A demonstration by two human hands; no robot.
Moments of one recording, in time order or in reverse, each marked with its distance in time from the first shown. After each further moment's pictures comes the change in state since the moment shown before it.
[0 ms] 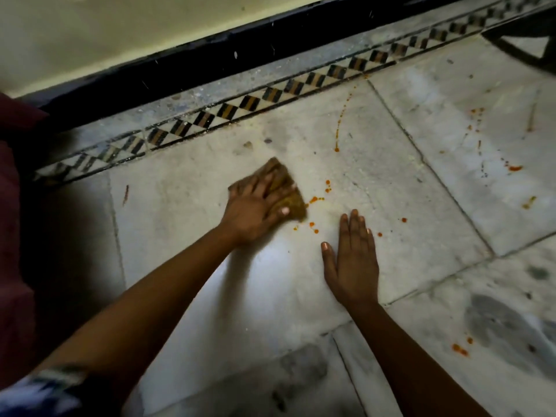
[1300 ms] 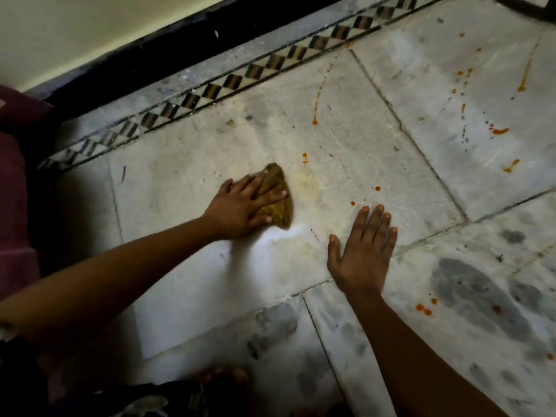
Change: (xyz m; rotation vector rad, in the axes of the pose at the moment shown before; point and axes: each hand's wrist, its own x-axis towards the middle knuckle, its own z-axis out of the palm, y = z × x) left_hand -0.038 0.036 -0.001 0.194 -0.144 0.117; right_hand -0.041 0.055 -0.017 -0.168 -0.035 0.184
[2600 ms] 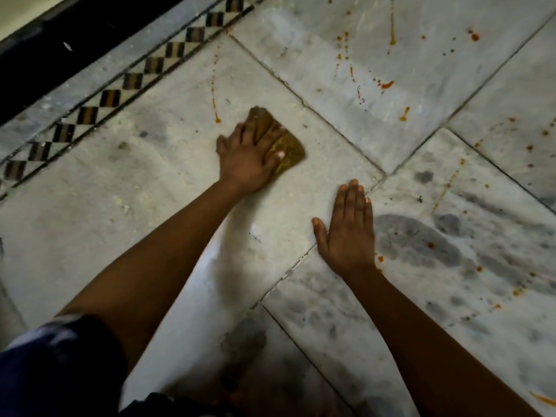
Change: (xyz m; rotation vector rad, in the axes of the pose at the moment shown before) left_hand 0.149 0.104 -0.035 -0.188 0.150 0.002; right_hand 0.005 0.058 -0.015 -0.027 0.044 0.143
